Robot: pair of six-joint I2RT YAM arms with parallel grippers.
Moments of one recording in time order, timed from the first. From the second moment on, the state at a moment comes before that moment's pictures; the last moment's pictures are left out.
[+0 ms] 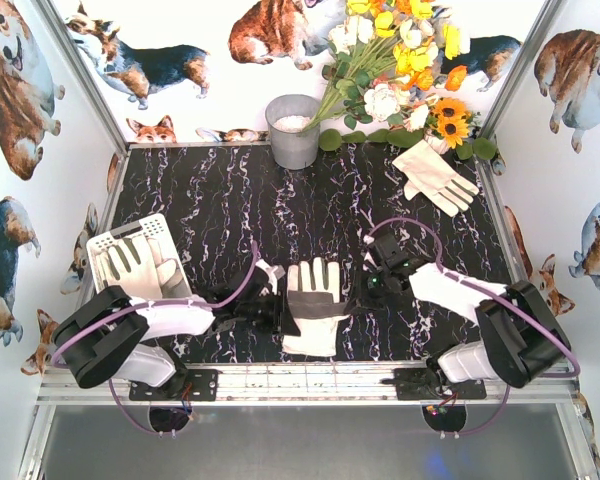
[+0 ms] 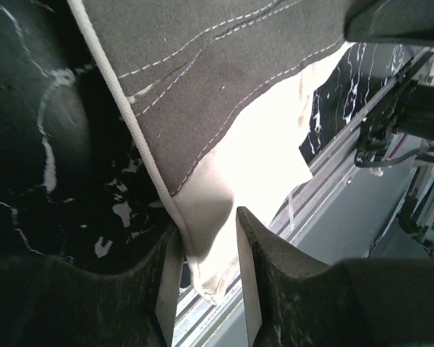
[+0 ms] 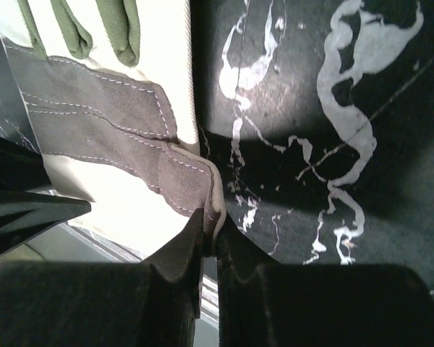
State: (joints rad) left arm -0.82 1.38 0.40 0.17 0.40 -0.89; right arm 0.50 1.37 0.61 -0.38 -0.41 0.63
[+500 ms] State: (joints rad) left arm -0.88 1.37 0.43 0.14 0.39 -0.92; right arm 0.50 1.29 0.61 -0.47 -0.35 0.62
